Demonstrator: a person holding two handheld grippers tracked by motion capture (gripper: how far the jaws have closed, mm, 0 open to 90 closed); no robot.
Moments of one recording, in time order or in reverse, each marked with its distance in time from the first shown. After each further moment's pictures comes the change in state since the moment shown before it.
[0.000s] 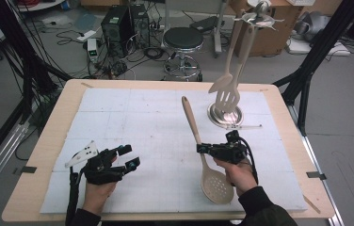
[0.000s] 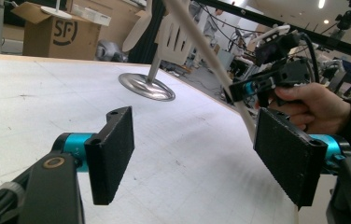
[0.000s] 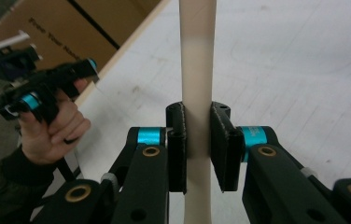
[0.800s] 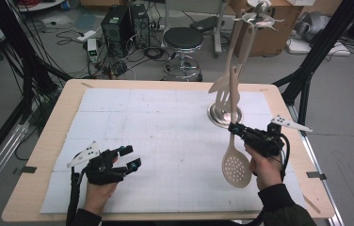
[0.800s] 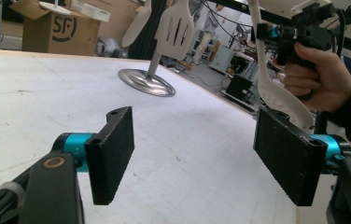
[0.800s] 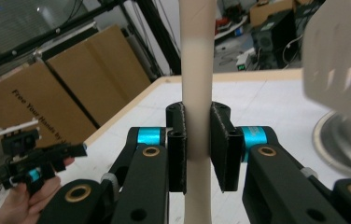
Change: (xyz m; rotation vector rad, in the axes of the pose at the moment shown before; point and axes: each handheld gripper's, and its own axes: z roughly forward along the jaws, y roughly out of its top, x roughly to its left) left arm 0.000 -0.003 0.003 0.018 0.002 0.003; right arm -0.006 0.018 -0.083 -0.373 -0.108 -0.095
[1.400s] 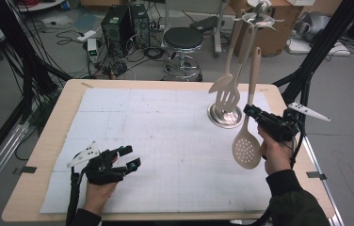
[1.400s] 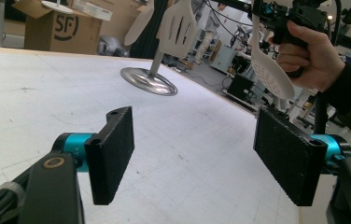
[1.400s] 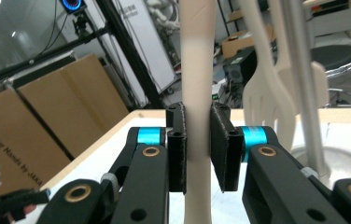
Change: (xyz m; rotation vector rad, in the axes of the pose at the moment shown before) left arm 0.002 -0.001 -0.001 0.001 0.007 -0.004; right arm -0.024 0.037 -0.011 -0.123 -0.096 -0.019
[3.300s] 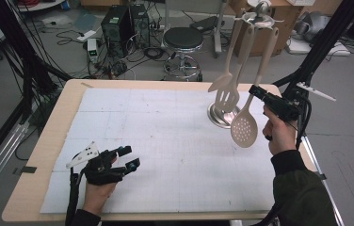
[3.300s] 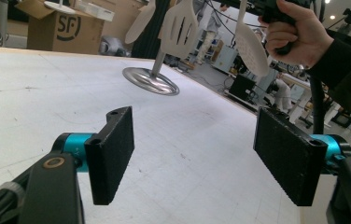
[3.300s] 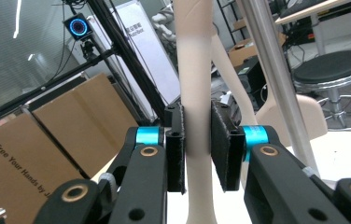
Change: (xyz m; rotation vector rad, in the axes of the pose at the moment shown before) left arm 0.000 -0.001 -0.002 -0.001 0.007 0.000; right arm -0.025 0.040 0.019 -0.038 0.042 0.081
